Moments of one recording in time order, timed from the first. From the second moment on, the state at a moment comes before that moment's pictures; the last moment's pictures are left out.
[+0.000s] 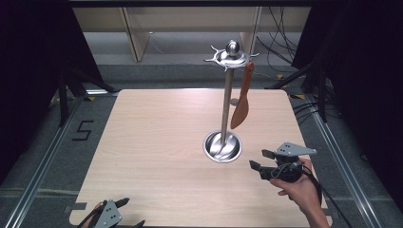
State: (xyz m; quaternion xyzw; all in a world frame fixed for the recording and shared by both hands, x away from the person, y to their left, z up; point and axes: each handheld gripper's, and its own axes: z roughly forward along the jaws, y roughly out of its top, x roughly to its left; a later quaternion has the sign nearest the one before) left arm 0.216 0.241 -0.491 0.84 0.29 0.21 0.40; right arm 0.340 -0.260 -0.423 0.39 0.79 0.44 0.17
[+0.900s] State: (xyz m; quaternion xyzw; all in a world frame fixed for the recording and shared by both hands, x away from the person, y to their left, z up) left arm 0.214 0.239 -0.493 0.84 0.31 0.21 0.40; right arm 0.329 -0.258 -0.444 0.40 0.80 0.43 0.15
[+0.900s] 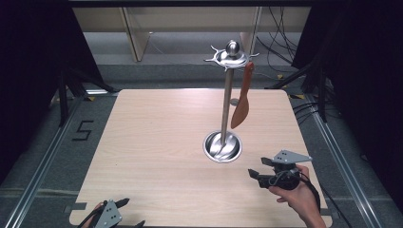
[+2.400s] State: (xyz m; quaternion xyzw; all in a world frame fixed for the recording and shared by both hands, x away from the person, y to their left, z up) left arm 0.216 0.242 -0.493 0.85 0.29 0.21 0.39; right arm 0.292 -0.263 -0.483 0.41 0.80 0.41 0.13
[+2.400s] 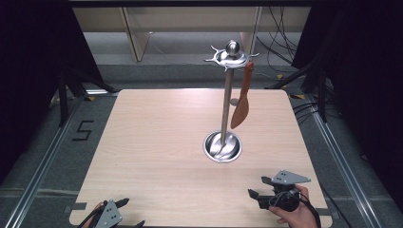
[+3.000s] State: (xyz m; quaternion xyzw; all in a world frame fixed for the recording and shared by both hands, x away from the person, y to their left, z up) left arm 0.215 0.240 -0.495 0.84 0.30 0.21 0.40; right arm 0.276 -0.270 -0.490 0.41 0.81 0.40 0.13
